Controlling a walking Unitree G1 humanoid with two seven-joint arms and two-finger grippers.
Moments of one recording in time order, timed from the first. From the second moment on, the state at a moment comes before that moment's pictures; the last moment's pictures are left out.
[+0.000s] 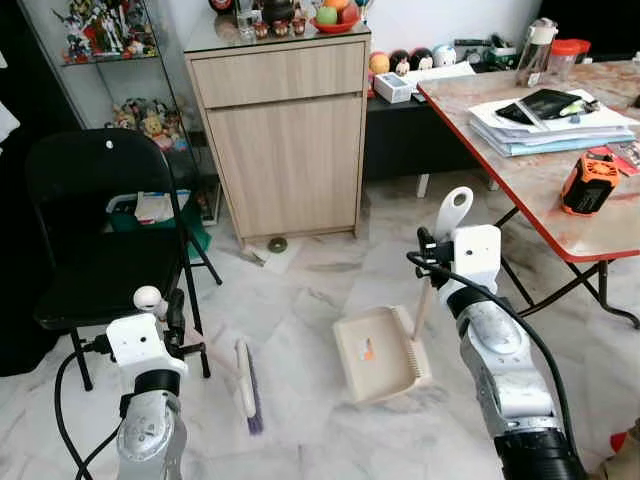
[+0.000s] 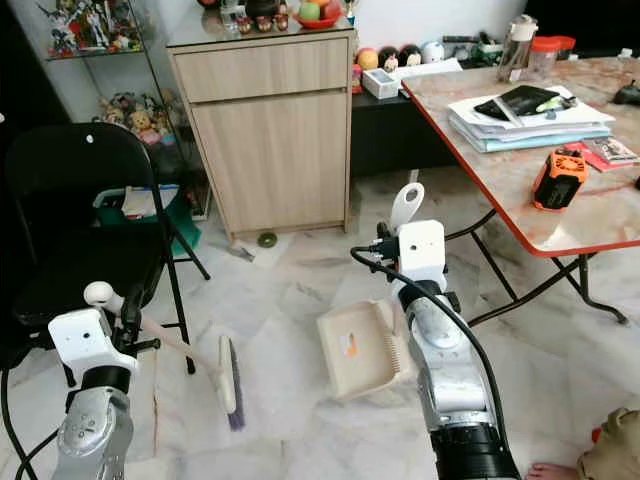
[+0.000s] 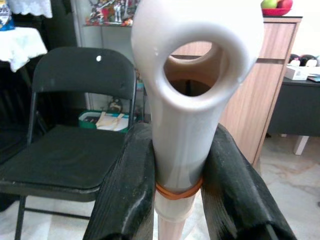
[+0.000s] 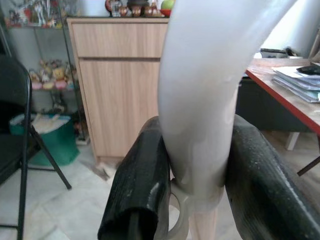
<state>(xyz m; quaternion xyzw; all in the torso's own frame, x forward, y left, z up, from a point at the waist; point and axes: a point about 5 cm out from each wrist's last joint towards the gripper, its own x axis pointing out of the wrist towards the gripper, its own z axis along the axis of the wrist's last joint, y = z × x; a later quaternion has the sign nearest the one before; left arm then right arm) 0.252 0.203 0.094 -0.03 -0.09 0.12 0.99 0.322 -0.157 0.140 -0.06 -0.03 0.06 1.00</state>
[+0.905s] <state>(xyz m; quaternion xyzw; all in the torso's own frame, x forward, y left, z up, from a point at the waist) 0.248 0.201 0.083 -0.02 -0.06 0.09 0.99 0.307 -0.162 0.104 -0.03 0.00 0.02 1.00</state>
